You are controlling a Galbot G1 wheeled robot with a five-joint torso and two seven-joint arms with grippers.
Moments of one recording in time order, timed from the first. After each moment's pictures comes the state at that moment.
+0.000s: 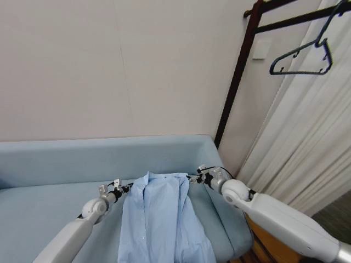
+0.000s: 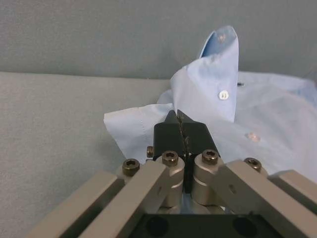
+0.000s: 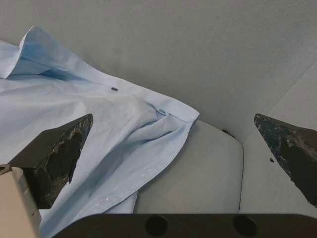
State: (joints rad) left arm 0.90 -0.88 -0.17 -1.47 -1.00 0.34 0.06; right arm -0.51 0.61 -0.34 1.85 0.97 -0.42 0.22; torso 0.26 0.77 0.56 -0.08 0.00
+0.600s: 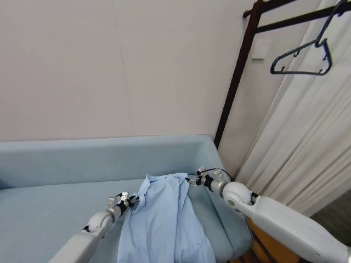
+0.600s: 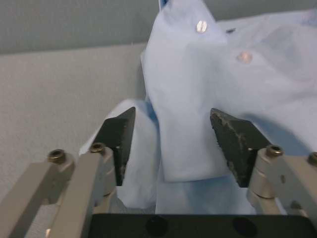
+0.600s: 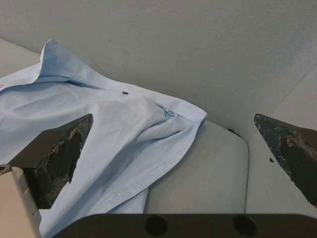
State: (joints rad) left arm 1.00 -0.92 -0.17 -1.47 -0.76 0.23 0.16; right arm -0.53 0.58 -0.33 1.91 1.01 -0.43 0.26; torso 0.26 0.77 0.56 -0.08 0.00
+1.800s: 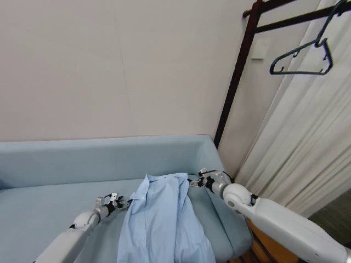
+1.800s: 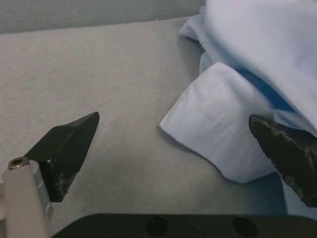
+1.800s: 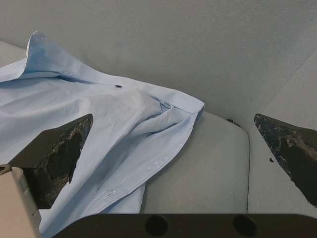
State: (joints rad) left arm 0.87 -0.91 -0.16 -1.17 -0.70 0.19 0.45; right arm -0.52 0.61 -0.35 1.86 1.03 -0.43 0.27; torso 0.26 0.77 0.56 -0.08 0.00
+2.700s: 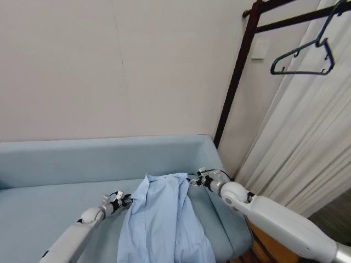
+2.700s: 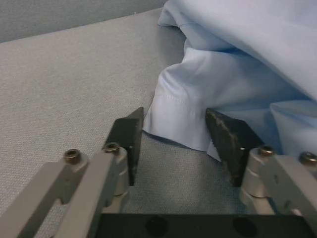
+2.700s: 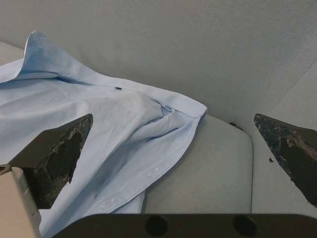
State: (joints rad) left arm 0.80 -0.97 -0.12 -1.06 -0.55 0.10 0.53; right arm -0.48 0.64 -0.38 1.81 1.02 -0.42 0.26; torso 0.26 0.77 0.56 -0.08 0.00
